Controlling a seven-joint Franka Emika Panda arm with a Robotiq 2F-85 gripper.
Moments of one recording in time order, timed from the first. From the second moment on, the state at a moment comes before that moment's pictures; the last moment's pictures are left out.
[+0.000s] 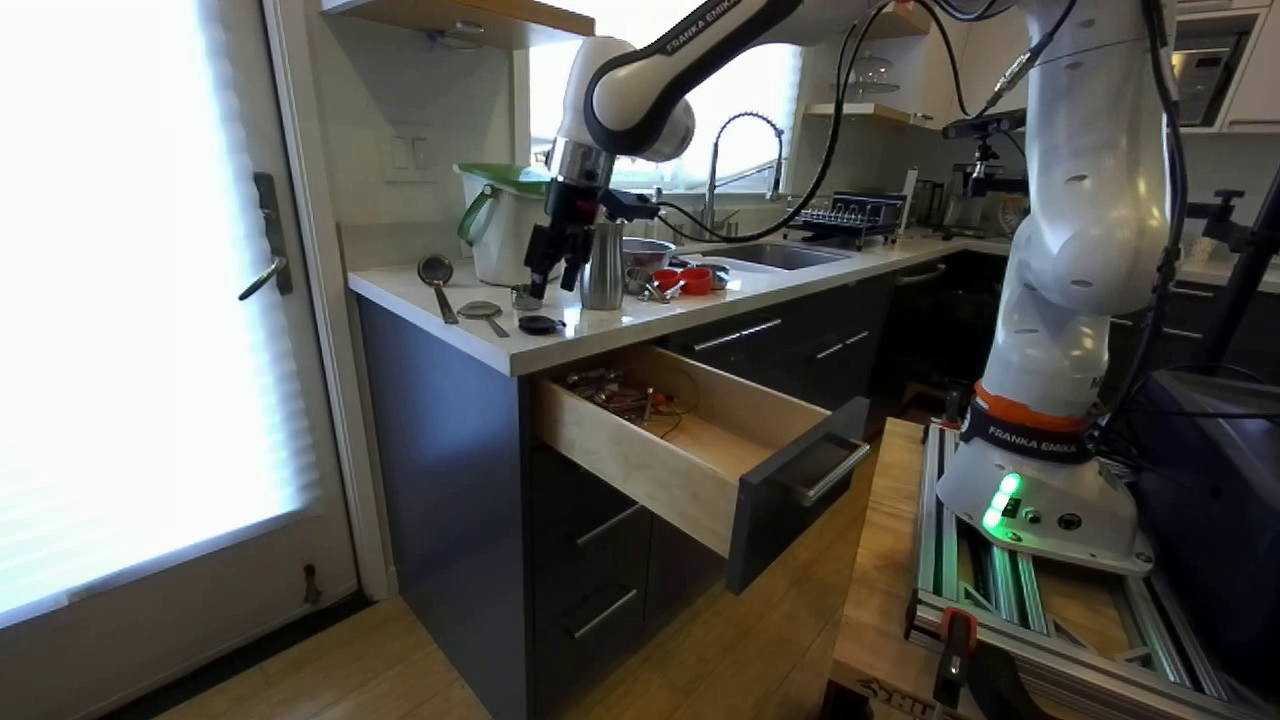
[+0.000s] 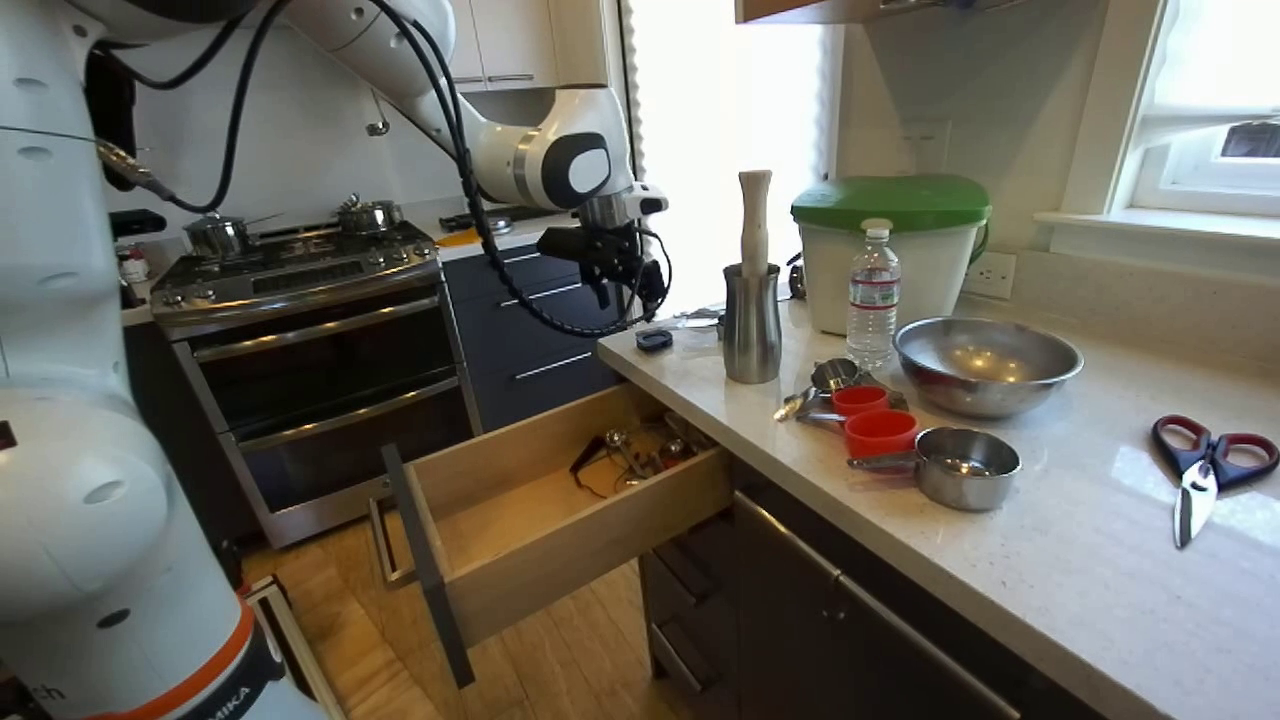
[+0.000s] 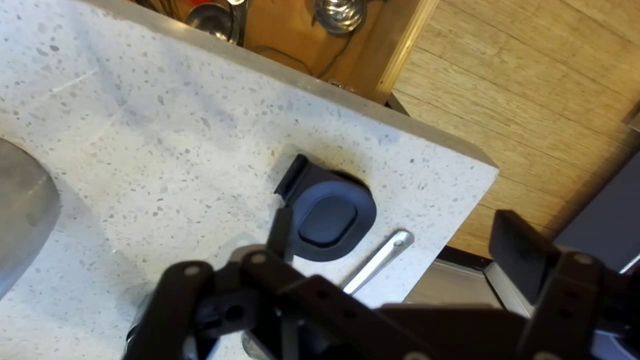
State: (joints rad) arm 0.07 0.20 0.12 -2.03 0.06 2.47 -0.02
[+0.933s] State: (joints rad) arm 0.07 0.32 0.10 -1.98 0.01 2.57 -0.09
